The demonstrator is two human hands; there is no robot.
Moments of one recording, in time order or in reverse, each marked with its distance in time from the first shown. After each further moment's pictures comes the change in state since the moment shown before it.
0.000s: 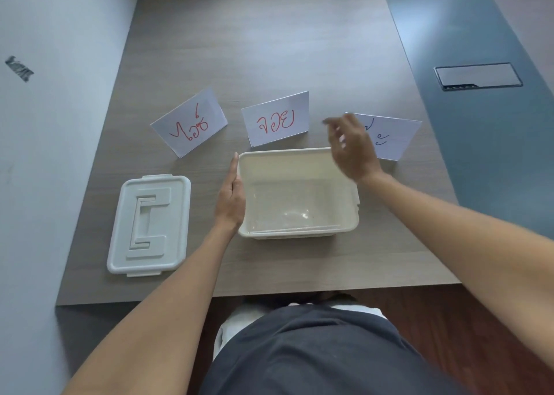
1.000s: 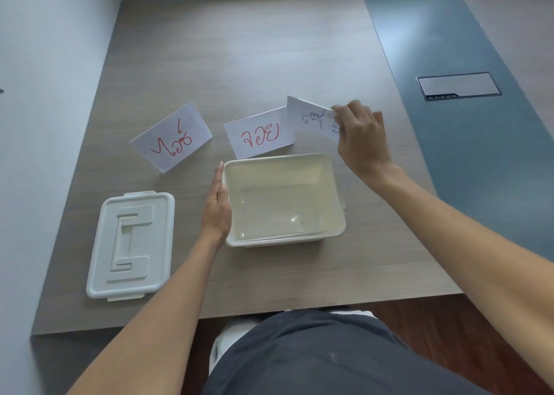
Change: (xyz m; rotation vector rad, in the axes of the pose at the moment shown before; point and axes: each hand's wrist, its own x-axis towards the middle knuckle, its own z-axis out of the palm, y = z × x) left_hand 0.016 0.008 0.007 -0.034 -0.002 -0.002; right_hand 0.034 0.004 -0.046 -0.457 0.086 -0.134
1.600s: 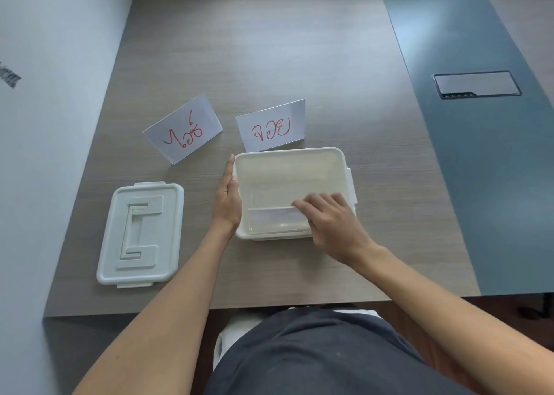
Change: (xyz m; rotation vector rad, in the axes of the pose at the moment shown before) left_hand 0.002 -0.001 0.002 -0.070 0.003 -0.007; right_hand -0.124 -0.070 -0.001 0.160 -0.411 -0.306
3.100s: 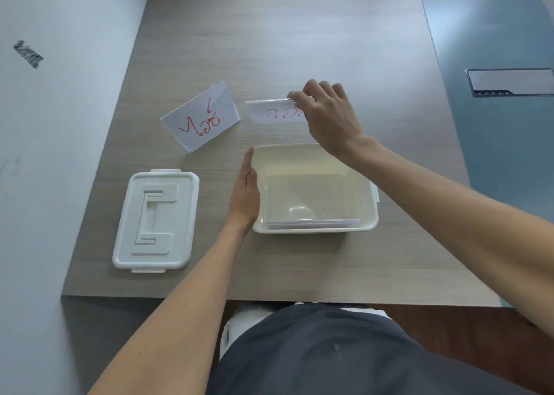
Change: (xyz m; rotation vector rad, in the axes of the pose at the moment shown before) left_hand -0.001 0.000 0.002 0.012 0.008 -0.041; right_hand 0.174 0.048 -0.018 -0.208 0.218 -0.017
